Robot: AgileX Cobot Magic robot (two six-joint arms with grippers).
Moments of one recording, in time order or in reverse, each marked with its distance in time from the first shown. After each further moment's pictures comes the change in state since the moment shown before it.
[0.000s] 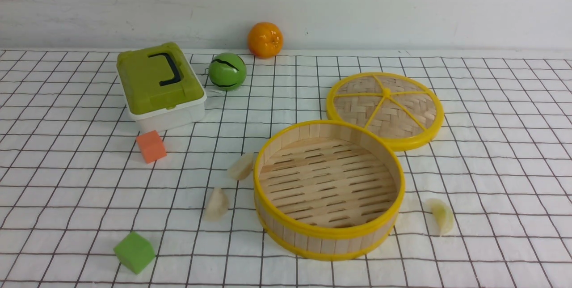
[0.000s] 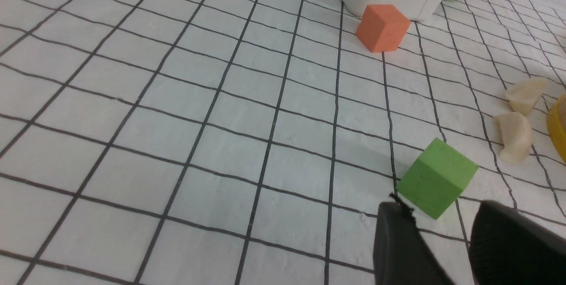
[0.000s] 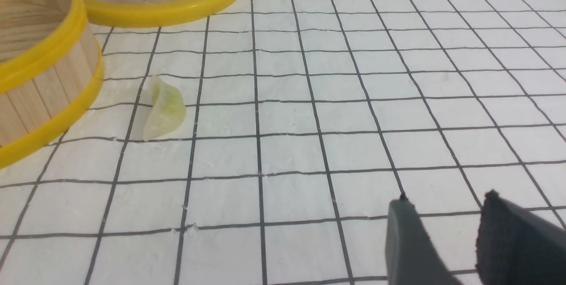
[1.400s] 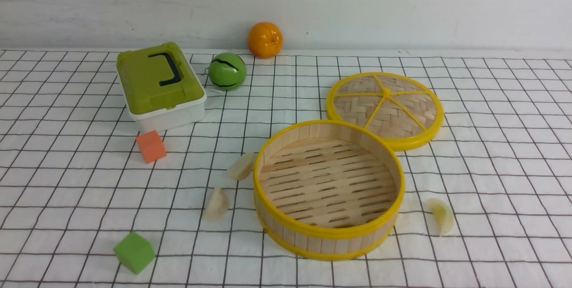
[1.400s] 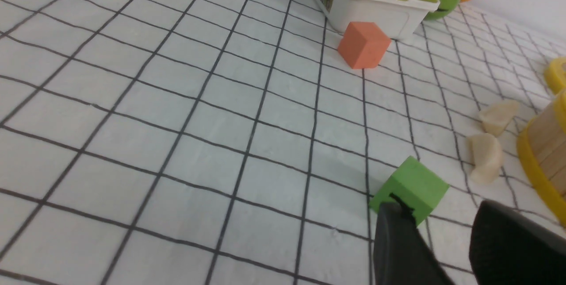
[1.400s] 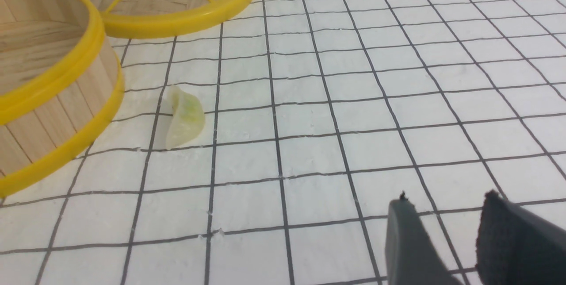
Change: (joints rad) right arm 0.000 0.000 0.000 0.083 0.000 0.000; left arm 0.000 0.000 0.000 -0.106 -0.049 0.000
